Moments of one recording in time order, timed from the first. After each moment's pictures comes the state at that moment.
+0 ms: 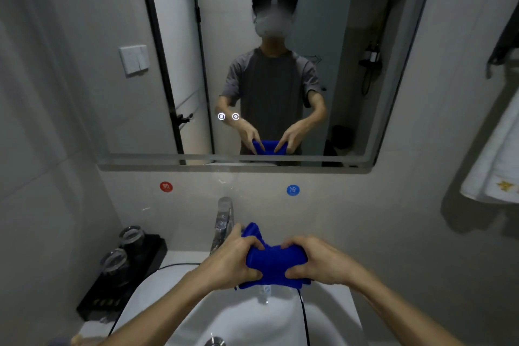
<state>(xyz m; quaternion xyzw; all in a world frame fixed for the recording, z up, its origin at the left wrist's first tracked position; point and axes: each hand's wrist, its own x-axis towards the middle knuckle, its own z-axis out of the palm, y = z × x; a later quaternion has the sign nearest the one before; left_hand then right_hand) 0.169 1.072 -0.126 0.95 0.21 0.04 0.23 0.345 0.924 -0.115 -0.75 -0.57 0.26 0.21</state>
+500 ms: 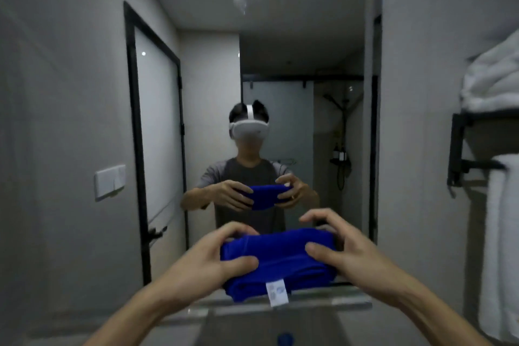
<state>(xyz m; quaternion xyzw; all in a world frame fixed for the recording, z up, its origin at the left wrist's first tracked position) 0.224 1.128 0.118 0.84 0.10 0.20 0.49 0.418 0.943 0.112 -0.64 -0.52 0.19 0.54</state>
